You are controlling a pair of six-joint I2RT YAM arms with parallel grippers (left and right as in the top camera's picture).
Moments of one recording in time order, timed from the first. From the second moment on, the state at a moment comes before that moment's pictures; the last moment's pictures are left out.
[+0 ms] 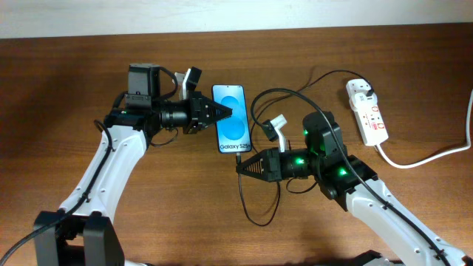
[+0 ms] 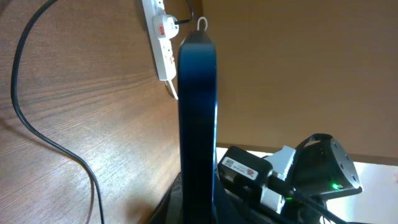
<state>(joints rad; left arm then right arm) -0.14 1.62 1.20 -0.41 1.15 -0.61 0.41 1.28 0.75 -0.07 -1.05 0.76</state>
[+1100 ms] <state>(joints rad) -0.14 1.62 1.20 -0.41 1.13 -0.62 0.41 1.31 0.75 -0.05 -1.12 0.77</state>
